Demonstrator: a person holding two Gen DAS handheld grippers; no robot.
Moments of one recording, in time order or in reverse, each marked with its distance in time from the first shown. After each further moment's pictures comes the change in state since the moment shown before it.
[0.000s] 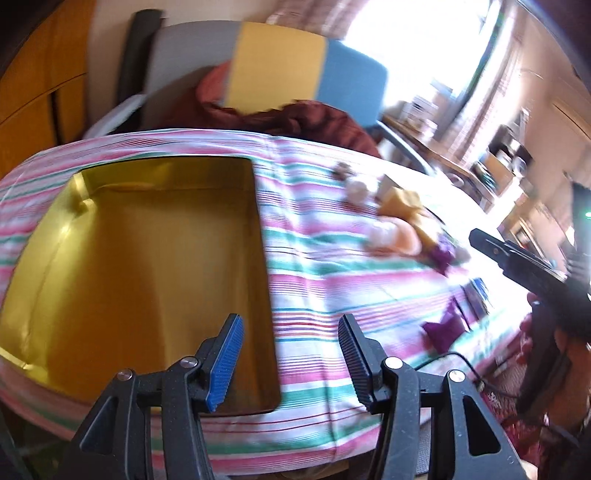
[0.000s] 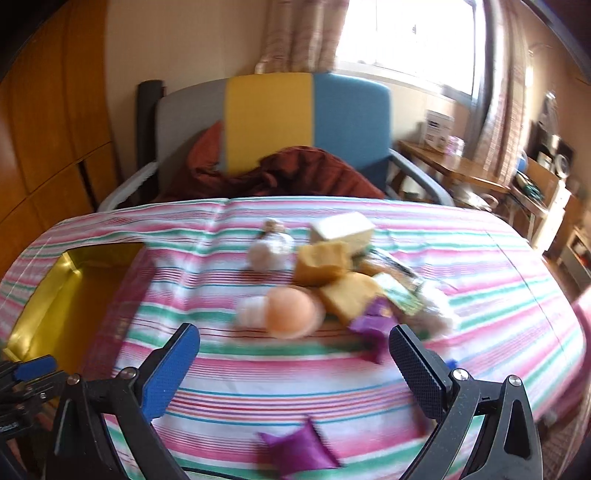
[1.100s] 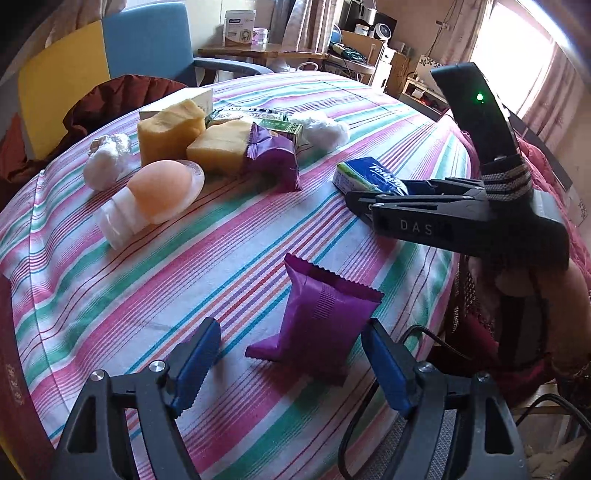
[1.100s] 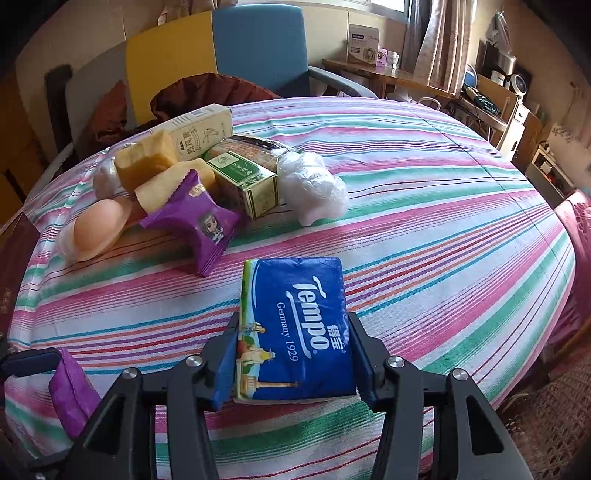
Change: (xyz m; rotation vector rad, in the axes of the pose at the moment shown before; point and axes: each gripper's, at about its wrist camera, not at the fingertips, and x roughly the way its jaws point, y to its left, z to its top) left arm 0.122 -0.179 -0.017 0.577 0.228 -0.246; right arm 0.073 -0.122 -0.074 0.176 0.246 -0.129
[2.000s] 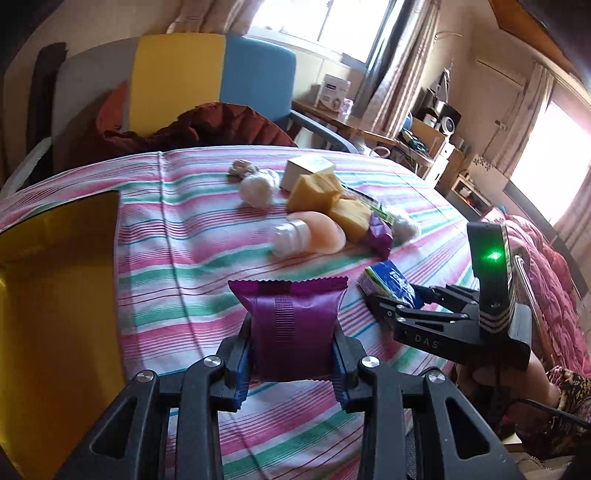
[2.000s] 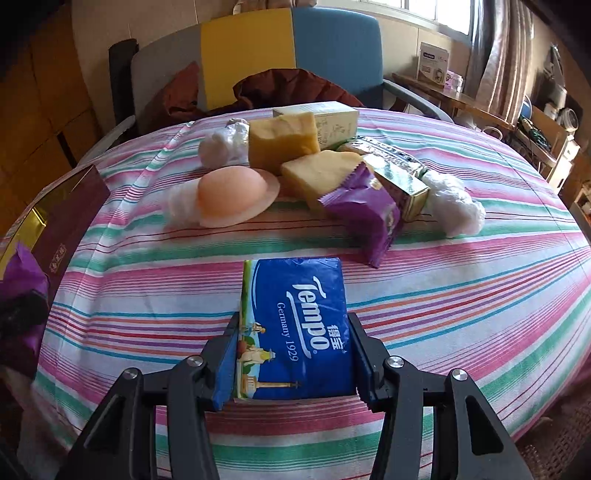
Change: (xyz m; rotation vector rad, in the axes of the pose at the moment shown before) left arm -0.110 0.101 -0.054 -0.337 -0.276 0.084; right arm -0.011 0.094 -0.013 -0.158 -0.020 0.159
